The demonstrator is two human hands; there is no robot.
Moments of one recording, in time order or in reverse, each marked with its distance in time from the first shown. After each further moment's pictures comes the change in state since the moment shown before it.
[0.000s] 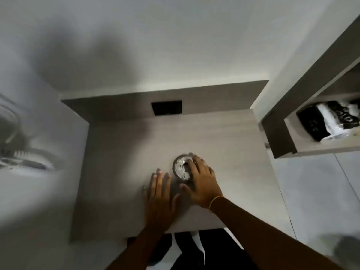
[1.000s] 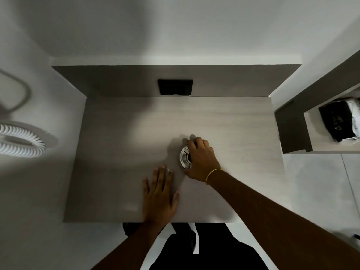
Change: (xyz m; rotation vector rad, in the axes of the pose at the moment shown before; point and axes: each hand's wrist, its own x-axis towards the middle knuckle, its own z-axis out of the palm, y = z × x) left_hand -0.017 -0.008 0.030 -0.017 -0.037 -0.035; right_hand 0.066 -0.012 -0.013 -0.208 -0.143 -0.020
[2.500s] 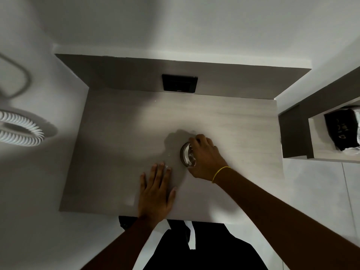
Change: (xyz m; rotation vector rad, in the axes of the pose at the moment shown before) left_hand -0.004 -0.007 0.014 -0.014 0.043 -0.002; right_hand -0.002 0.015 -0.021 -0.008 -0.063 -0.103
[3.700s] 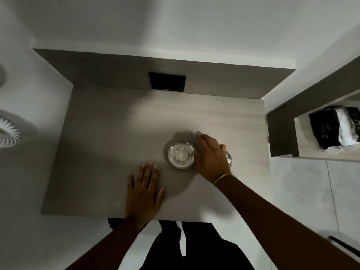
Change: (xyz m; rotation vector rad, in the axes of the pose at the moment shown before) left_hand 0.001 0.005 -0.007 0.024 0.025 0.009; right_hand -0.019 0.051 0.011 0.003 0.217 0.118
